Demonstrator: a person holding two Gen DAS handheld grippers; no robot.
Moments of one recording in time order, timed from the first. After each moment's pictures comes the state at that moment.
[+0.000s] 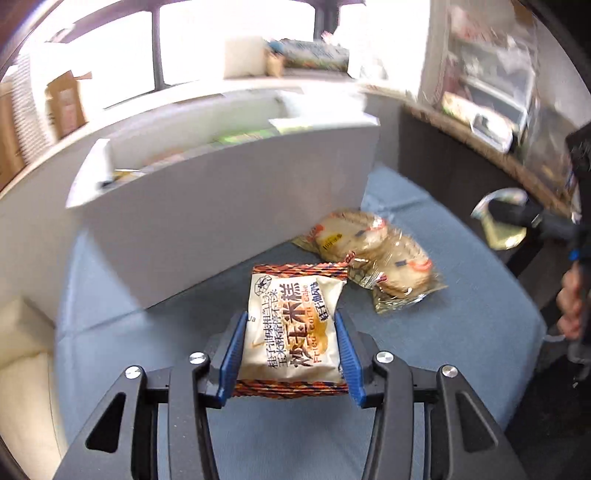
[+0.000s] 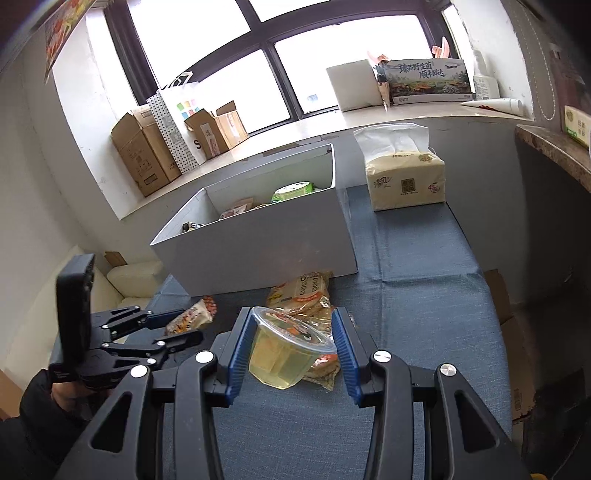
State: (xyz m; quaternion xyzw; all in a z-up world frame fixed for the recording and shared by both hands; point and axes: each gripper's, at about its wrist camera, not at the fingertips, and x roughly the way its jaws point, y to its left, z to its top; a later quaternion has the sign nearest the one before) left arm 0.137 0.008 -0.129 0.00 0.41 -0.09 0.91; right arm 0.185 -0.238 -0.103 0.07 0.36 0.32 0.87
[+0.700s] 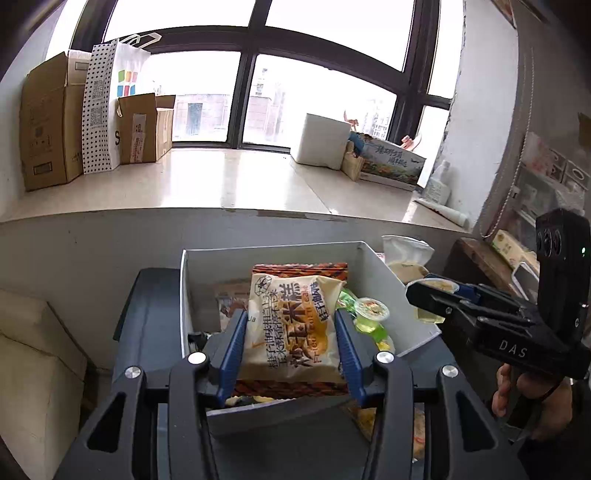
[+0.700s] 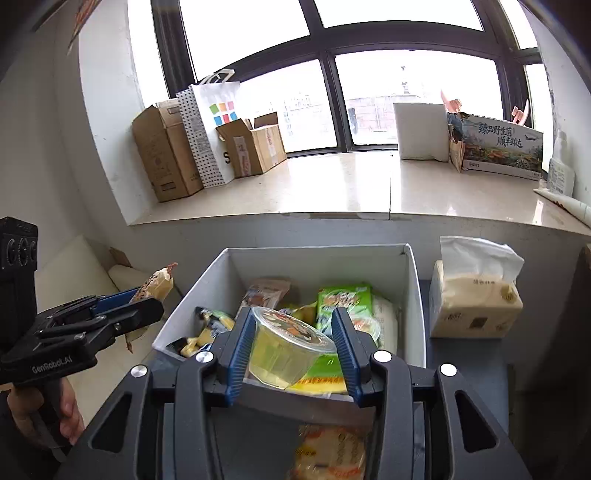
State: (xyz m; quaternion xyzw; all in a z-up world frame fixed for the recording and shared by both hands) left arm 0.242 0.084 -0.016 -0.10 0.31 0.01 0.94; right arm 0.312 -0.117 -0.022 0.00 0.32 0.36 0.88
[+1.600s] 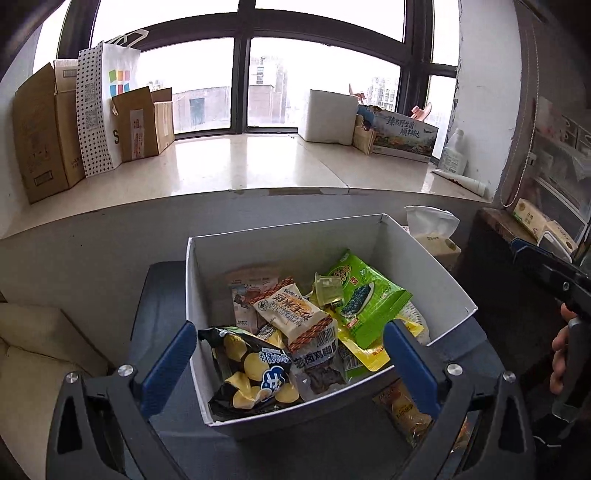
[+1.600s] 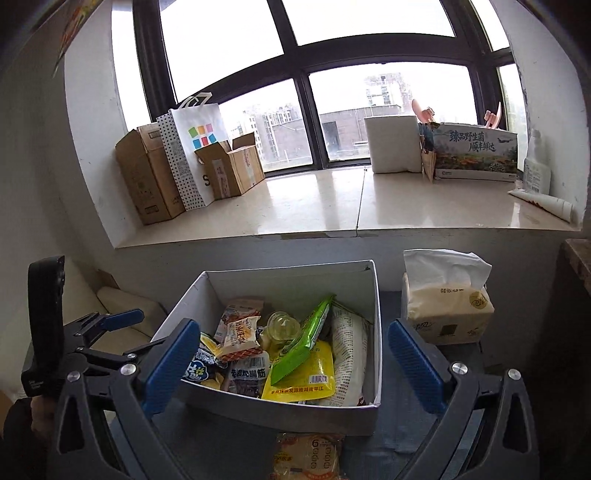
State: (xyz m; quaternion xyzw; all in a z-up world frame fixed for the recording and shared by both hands) left arm 0.244 0.070 -0.041 -0.05 0.34 0.02 0.94; right arm 0.297 -0.157 -0.010 0.02 0.29 0.33 0.90
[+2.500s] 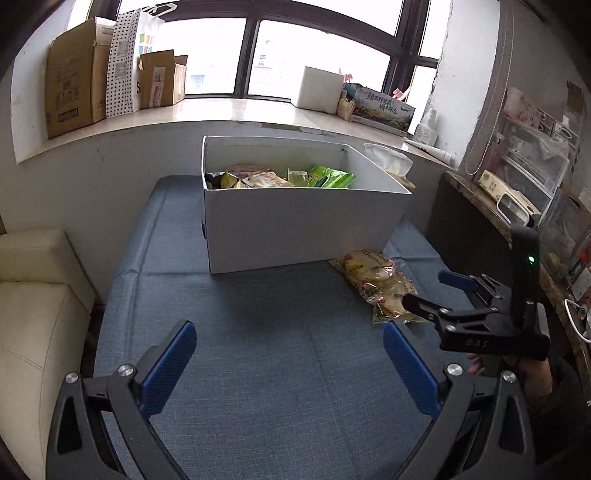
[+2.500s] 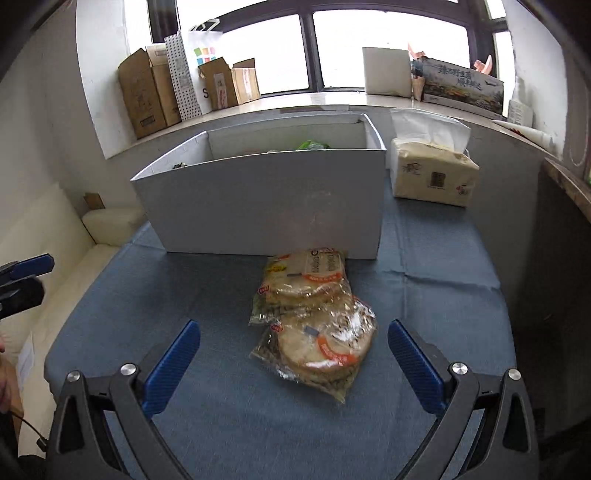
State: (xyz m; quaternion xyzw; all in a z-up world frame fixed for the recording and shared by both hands) left arm 0.077 0.036 -0.087 -0.10 0.37 0.01 0.92; right arm 0.199 -0.173 -0.139 -0.06 0.38 0.30 0.87
